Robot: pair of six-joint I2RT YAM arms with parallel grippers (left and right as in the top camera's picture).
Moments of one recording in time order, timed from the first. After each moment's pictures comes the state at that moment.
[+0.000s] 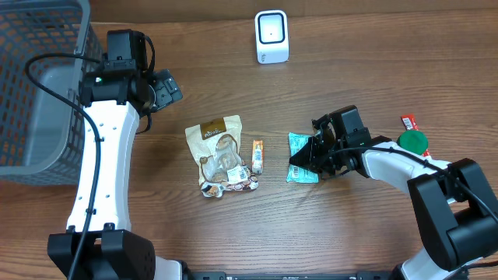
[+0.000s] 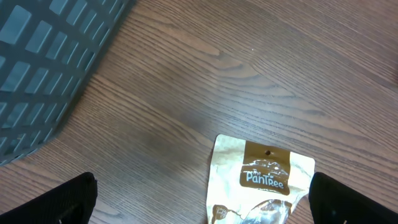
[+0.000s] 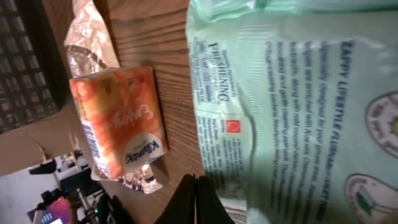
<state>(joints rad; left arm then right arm) 0.05 1.63 1.59 -1.09 -0.18 -0.46 0.37 1.79 0.83 -0.13 -0.71 0.70</state>
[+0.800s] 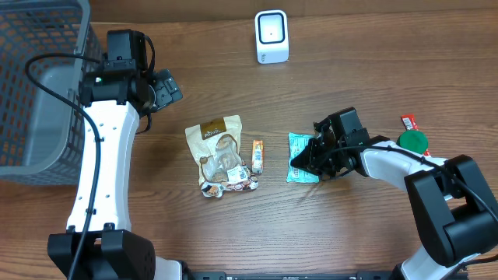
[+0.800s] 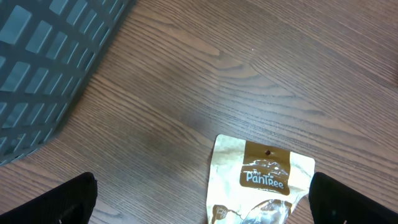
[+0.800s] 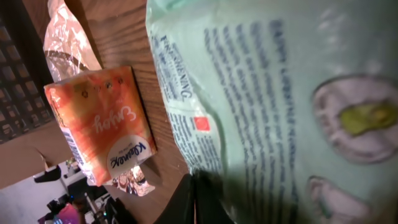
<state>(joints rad) 0.05 1.63 1.59 -1.09 -0.18 -0.46 0.37 1.82 0.84 -0.16 -0.71 0.74</state>
